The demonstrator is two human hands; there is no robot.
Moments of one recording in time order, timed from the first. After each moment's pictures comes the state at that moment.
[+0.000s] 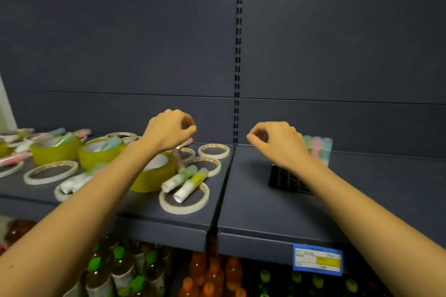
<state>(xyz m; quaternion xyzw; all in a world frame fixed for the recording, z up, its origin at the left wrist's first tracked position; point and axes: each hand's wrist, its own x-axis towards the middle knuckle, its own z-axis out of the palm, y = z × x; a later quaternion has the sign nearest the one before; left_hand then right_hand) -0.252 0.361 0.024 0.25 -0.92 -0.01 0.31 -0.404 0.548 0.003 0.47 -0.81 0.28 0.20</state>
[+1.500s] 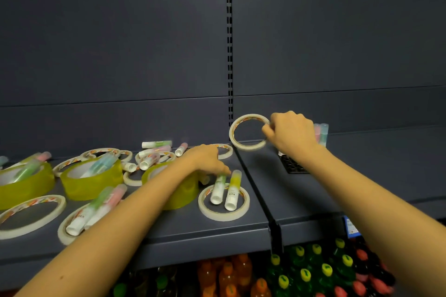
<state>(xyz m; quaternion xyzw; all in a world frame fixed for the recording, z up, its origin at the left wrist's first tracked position) -0.270 0.328 -0.010 0.11 -0.99 -0.11 -0.01 -0.355 0.501 0.011 0.24 -0.91 0.11 0.32</state>
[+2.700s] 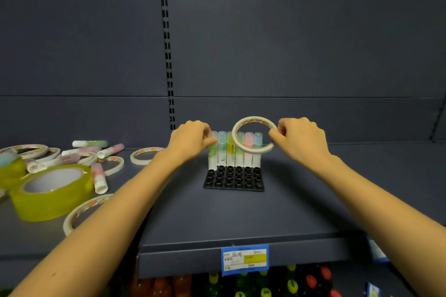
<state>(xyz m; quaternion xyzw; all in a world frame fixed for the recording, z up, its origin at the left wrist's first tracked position) -0.395 0.457 -0.001 0.15 -0.95 -0.09 0.26 -0.488 0.666 0.004 0.28 -0.89 0.21 0.29</state>
